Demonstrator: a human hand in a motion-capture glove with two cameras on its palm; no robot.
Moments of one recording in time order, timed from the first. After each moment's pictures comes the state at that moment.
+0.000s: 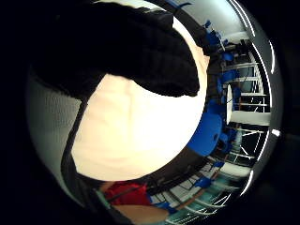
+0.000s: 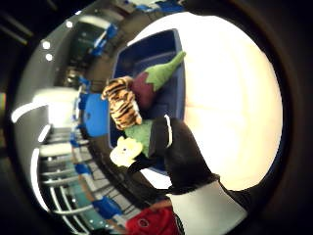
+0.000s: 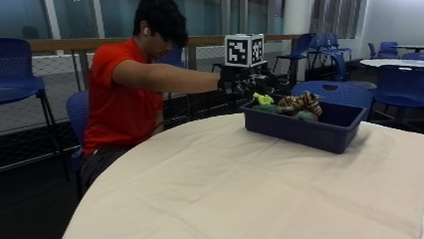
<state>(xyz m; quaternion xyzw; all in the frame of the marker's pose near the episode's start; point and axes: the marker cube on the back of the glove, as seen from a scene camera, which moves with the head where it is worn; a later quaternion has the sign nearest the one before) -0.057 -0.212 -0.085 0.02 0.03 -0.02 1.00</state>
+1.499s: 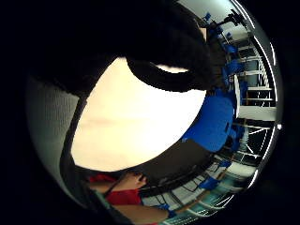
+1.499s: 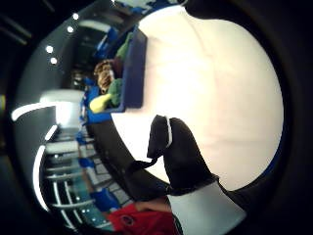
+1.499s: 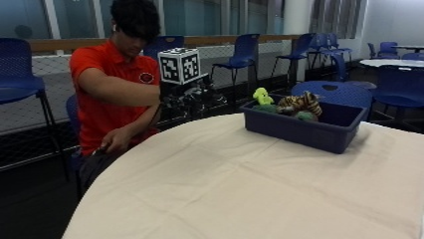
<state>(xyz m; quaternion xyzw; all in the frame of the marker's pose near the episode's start) 0.063 -0.072 -0.044 0.02 -0.01 -0.01 1.00</state>
